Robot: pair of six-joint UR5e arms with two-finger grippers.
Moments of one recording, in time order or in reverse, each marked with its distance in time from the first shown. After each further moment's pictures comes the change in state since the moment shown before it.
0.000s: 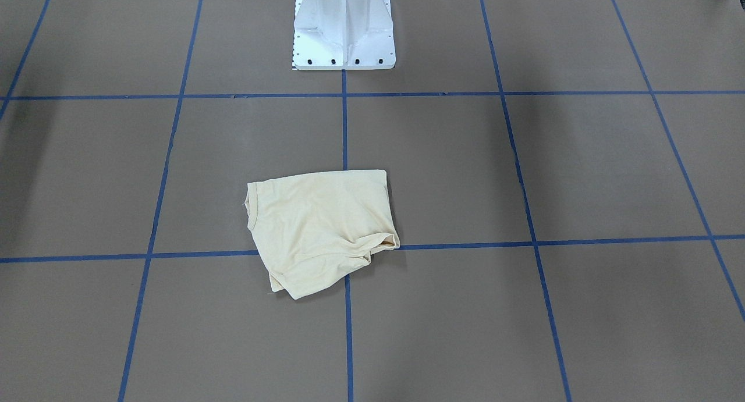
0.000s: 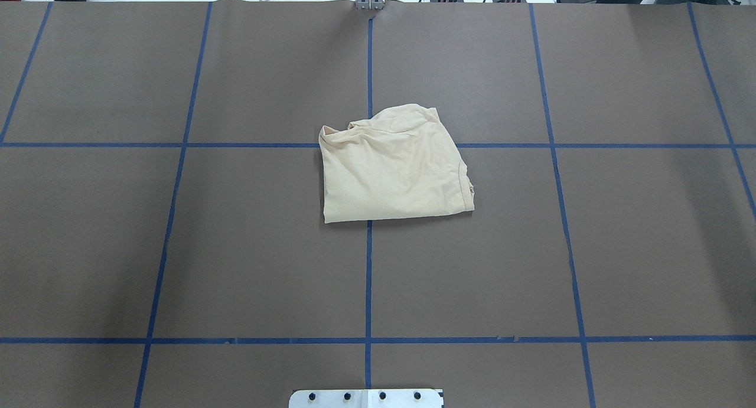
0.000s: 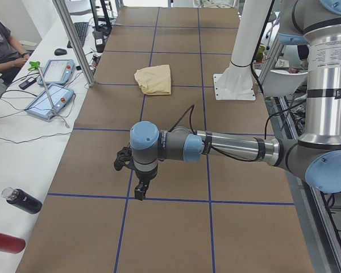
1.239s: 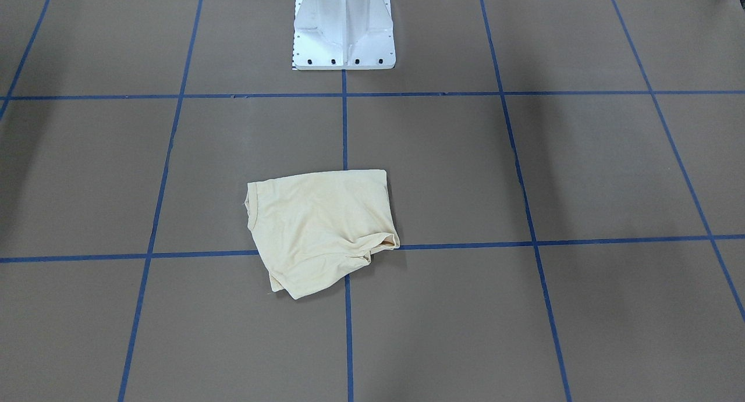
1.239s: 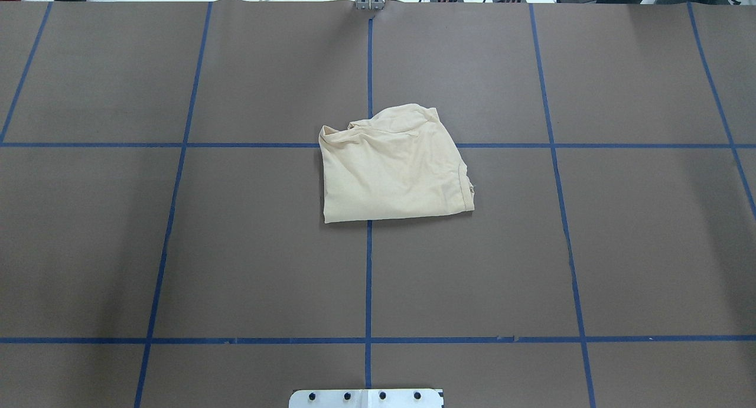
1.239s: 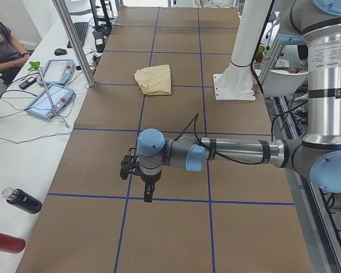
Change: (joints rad) left arm 0.070 0.046 0.030 -0.177 0.004 -0.346; right arm 0.002 -0.022 -0.047 0.008 -0.004 0.013
